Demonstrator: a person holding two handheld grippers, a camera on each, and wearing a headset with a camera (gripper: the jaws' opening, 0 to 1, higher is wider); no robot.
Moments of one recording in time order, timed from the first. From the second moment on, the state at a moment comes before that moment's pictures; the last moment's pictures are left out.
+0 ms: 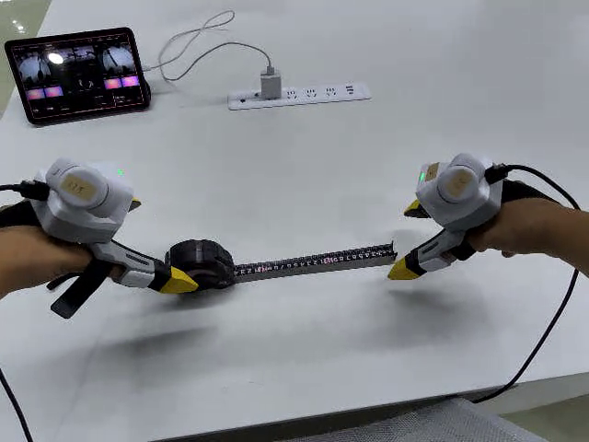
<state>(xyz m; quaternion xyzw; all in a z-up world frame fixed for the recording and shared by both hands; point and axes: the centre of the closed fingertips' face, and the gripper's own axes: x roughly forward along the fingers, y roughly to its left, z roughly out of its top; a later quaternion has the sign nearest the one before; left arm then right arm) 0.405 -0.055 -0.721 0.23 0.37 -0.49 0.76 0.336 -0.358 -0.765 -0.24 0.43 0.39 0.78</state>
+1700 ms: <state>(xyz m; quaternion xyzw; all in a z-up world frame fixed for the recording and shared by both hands) 0.349 0.028 -0.718 0.11 0.28 -0.38 0.87 0.254 -0.427 -0.714 -0.11 0.33 0.26 0.90</state>
